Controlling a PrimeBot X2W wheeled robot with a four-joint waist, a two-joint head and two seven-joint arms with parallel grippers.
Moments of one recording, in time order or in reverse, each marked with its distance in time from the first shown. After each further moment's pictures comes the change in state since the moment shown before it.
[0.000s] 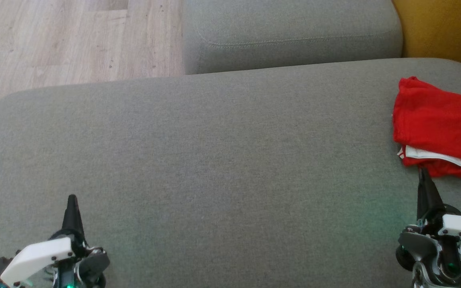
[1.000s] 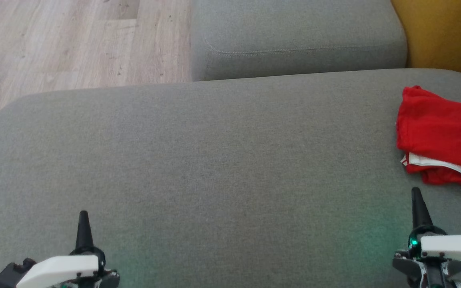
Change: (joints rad) left arm 0.090 0.002 -0.069 -0.044 0.323 0.041 -0.077; right arm 0.099 0.002 0.049 -0.032 -0.297 0.000 -0.077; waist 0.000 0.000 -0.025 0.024
